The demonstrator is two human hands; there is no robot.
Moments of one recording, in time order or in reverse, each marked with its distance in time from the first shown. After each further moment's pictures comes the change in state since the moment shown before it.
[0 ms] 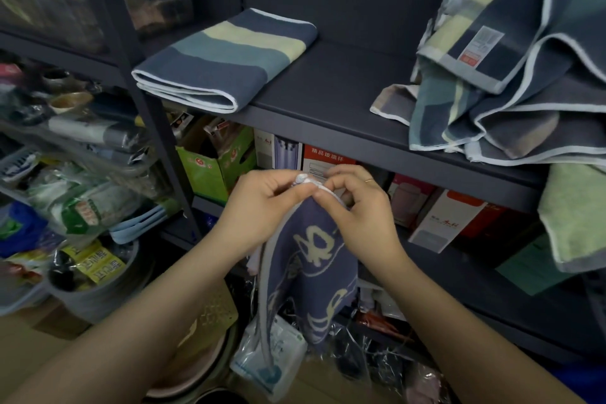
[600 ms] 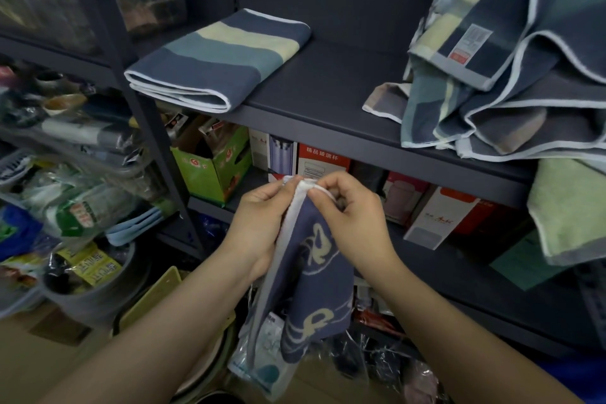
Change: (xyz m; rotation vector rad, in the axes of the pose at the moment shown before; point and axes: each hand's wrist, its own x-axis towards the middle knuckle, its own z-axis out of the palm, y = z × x) left_hand -0.009 -0.003 0.030 -0.759 0.190 -0.416; right_hand -0.009 -0.009 0.001 0.095 0.011 0.065
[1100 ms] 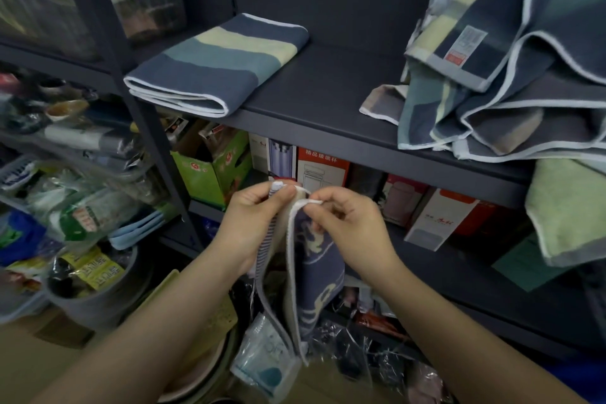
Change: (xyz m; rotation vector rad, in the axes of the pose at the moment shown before) left_hand 0.008 0.003 -0.015 0.237 0.004 0.117; right_hand -0.005 0.001 -0.006 0.153 -0.152 0.132
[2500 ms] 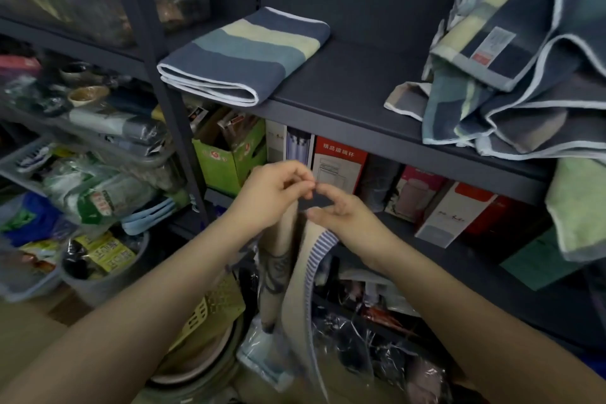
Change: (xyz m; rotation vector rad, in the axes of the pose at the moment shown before) left_hand 0.020 0.007 -0.030 0.751 -0.188 0.380; right_hand 0.009 0.011 0.020 0.135 -0.326 0.261
